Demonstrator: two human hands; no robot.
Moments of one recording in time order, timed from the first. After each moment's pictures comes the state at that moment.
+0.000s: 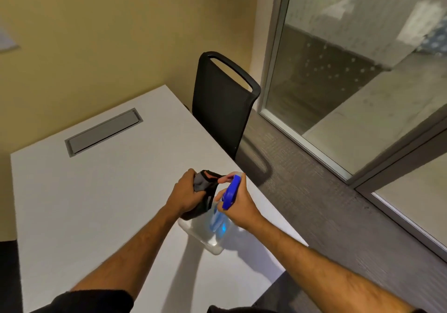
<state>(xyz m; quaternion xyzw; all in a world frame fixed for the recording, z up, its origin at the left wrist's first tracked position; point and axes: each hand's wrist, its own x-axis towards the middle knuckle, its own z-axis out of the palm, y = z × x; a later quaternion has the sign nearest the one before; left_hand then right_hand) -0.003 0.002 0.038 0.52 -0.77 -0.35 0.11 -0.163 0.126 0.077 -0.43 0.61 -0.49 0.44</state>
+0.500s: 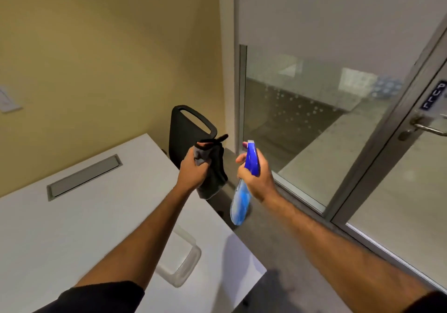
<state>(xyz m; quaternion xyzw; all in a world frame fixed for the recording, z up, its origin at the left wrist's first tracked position) -0.187 0.065 0.205 0.44 -0.73 -0.41 0.33 -0.337 0.205 0.228 -0.43 0.59 -0.62 0.28</state>
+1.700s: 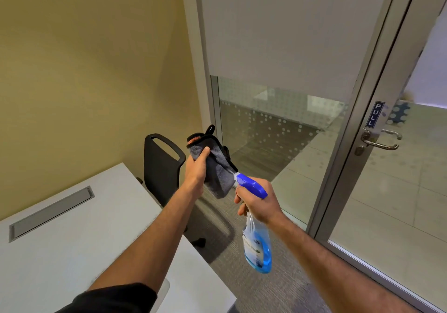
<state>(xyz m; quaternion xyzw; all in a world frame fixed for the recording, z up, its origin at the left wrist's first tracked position) -0.352 0.115 0.268 0.42 -0.48 -0.64 0.42 -0.449 0.294 0.259 -0.43 0.63 -0.57 0.30</state>
